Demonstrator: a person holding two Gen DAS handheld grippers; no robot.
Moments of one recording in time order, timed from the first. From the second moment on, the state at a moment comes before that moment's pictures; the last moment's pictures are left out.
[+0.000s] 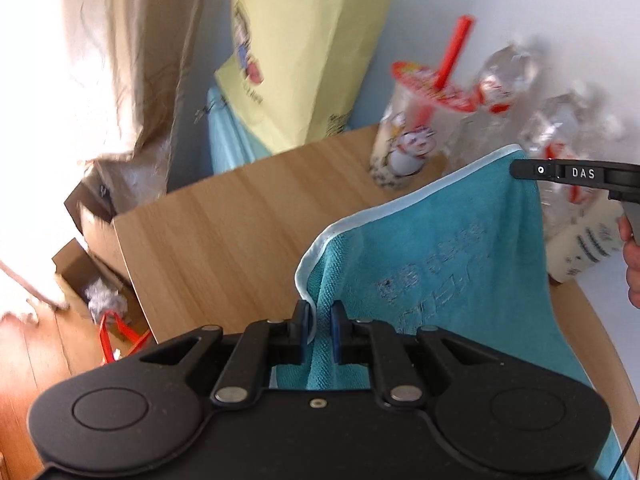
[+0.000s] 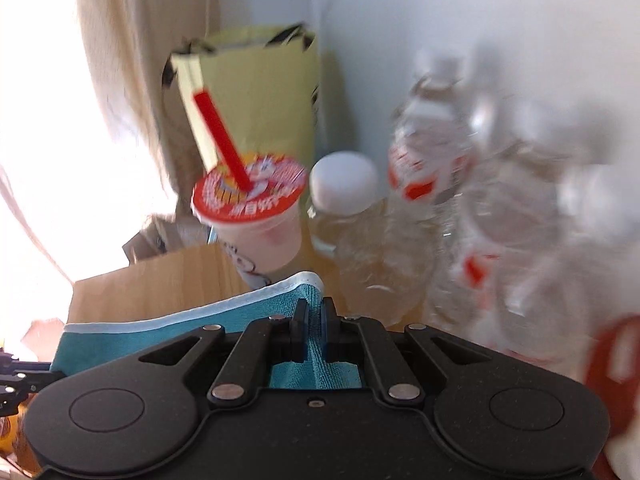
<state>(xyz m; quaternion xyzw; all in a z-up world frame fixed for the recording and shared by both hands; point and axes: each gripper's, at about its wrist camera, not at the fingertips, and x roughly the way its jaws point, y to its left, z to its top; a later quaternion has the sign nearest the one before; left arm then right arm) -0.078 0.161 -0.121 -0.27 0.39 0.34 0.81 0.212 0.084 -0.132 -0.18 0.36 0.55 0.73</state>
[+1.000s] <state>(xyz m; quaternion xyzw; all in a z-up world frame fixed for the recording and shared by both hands) -0.063 0.018 -0.069 -0.20 0.41 0.15 0.88 0.172 -0.211 -0.077 -0.09 0.36 0.41 0.83</state>
